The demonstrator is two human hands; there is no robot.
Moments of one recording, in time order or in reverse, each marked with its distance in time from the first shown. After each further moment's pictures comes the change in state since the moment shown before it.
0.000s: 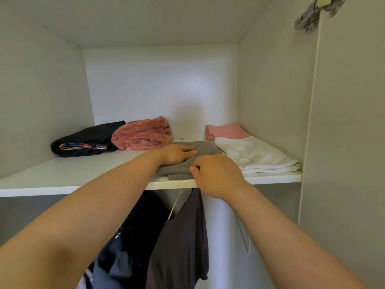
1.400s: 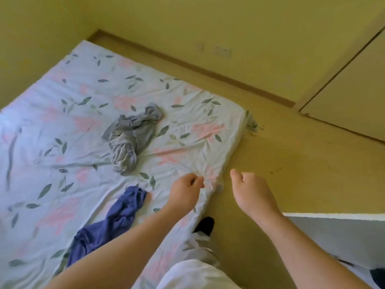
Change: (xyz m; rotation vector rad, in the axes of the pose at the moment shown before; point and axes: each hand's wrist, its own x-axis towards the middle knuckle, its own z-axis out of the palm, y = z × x) left_hand -0.984 -0.004 0.388 -0.750 1.488 -2.120; right_hand -0.576 -0.658 0.107 0.599 -1.396 -1.199
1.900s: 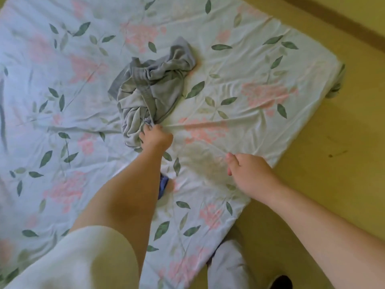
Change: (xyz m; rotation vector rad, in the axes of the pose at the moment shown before) left_hand 0.331 -0.231 -0.126 0.421 0.182 -0.564; right_hand 0.222 -0.032 0.208 -0.166 -0.473 -0.097
